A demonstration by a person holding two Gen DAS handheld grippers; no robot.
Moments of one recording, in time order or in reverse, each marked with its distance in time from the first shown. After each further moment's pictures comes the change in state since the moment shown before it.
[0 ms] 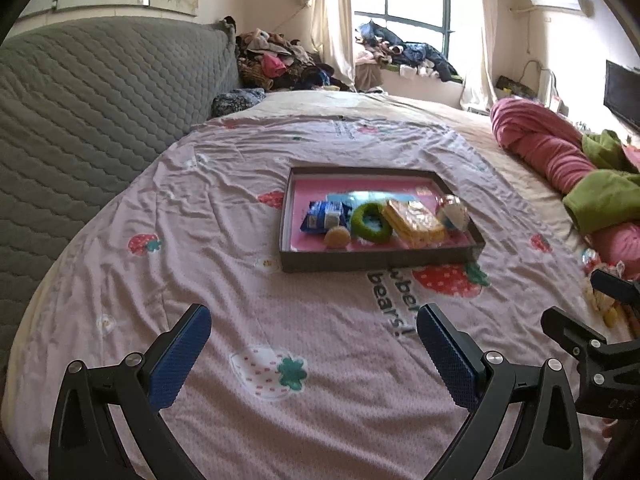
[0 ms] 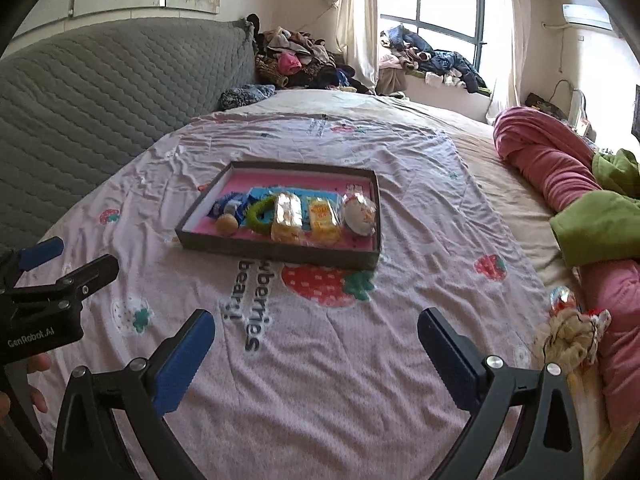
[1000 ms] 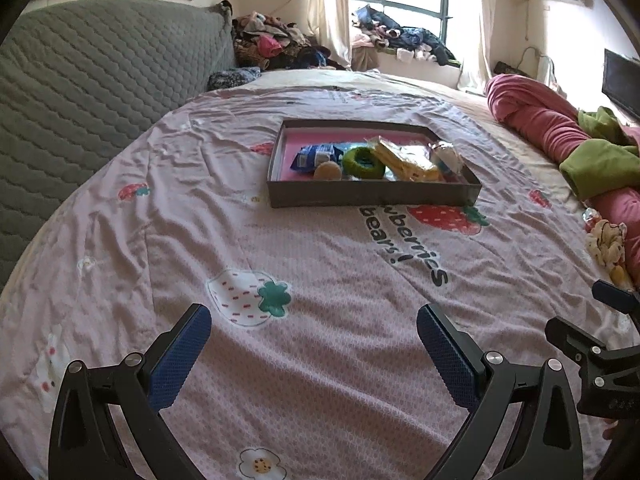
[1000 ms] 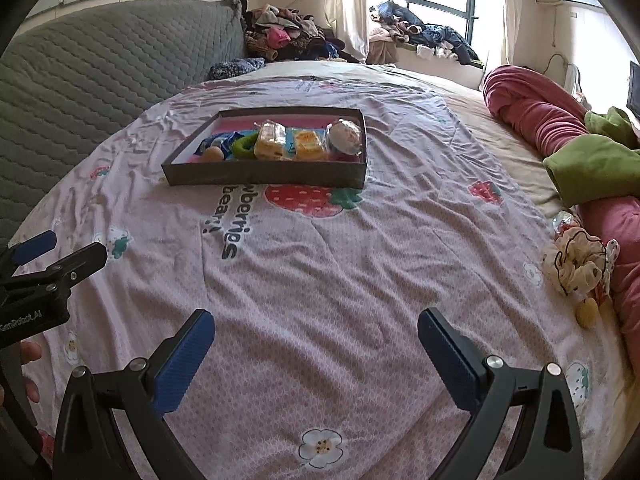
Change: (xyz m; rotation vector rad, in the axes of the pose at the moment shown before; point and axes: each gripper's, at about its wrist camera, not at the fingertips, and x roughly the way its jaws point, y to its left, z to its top) left arm 0.015 -0.009 -0.068 -0.002 0.055 -0.013; right arm 0.012 -0.013 -0.077 0.033 0.080 -0.004
